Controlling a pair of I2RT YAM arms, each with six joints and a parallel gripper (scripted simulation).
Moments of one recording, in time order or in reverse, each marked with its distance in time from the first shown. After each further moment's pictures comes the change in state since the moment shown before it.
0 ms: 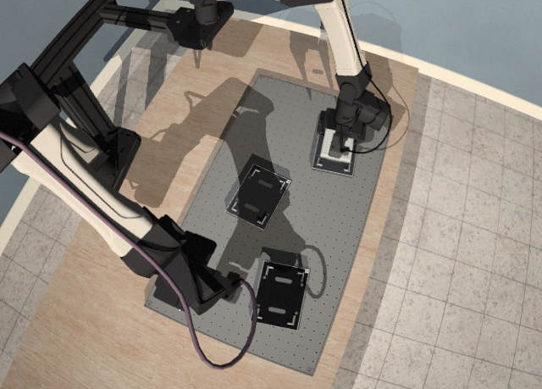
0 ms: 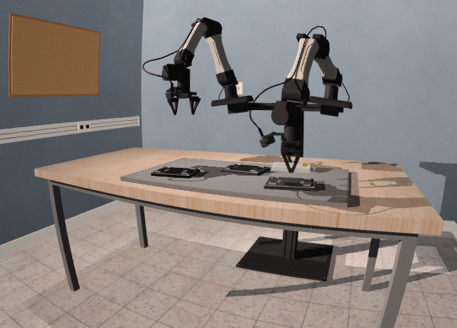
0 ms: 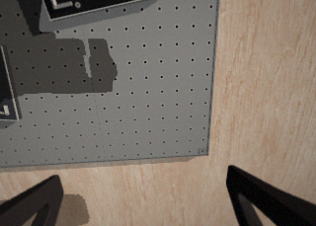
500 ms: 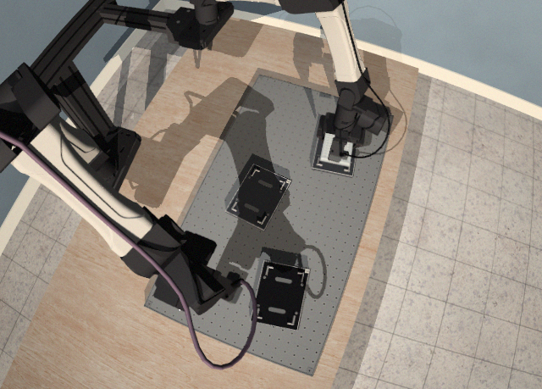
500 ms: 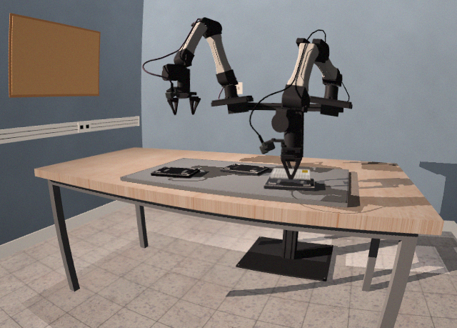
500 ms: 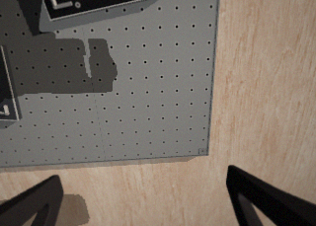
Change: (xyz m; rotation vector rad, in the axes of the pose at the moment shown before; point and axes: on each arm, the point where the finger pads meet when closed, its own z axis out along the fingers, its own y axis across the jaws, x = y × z) left arm 0.000 0.002 0.021 -0.003 -0.001 -0.002; right arm 0.000 0.000 0.000 0.000 0.000 0.000
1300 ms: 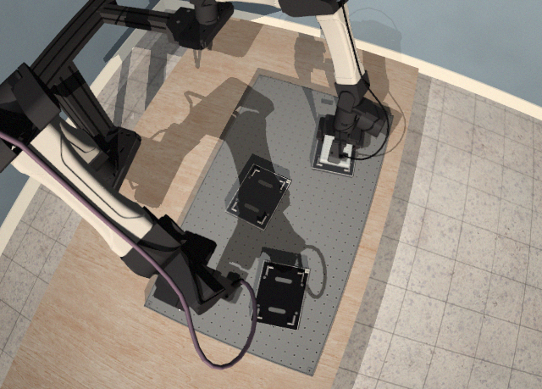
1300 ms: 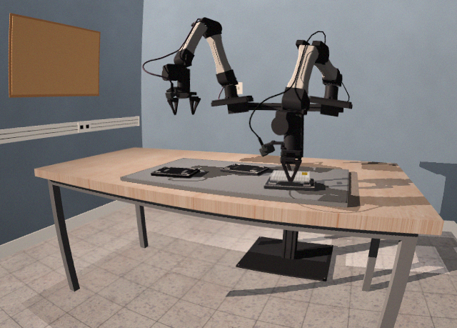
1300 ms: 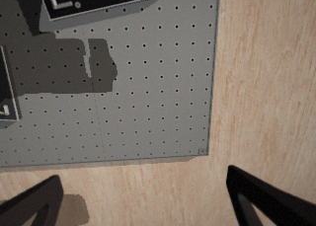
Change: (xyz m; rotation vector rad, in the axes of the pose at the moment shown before) left arm -0.001 0.000 0.008 0.002 0.001 0.001; right arm 0.000 0.000 0.000 0.000 0.000 0.000
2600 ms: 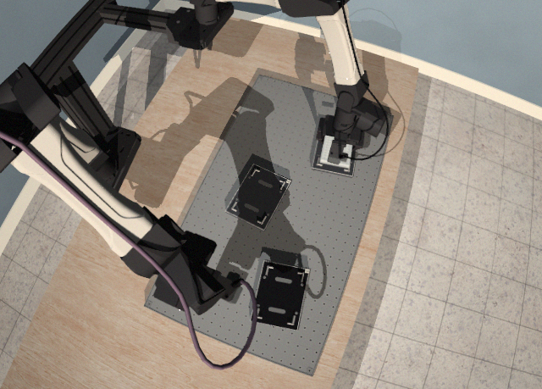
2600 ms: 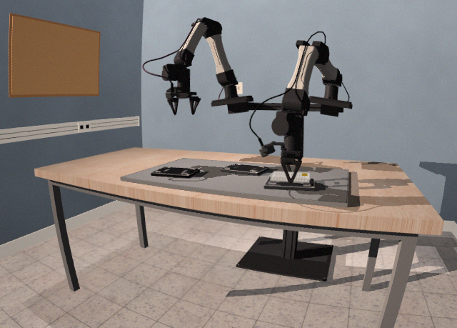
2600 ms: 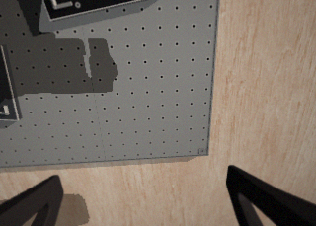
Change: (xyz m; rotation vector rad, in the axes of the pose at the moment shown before) left arm 0.000 0.001 0.003 -0.009 -0.003 -0.001; right arm 0.000 0.000 0.000 0.000 0.000 0.000
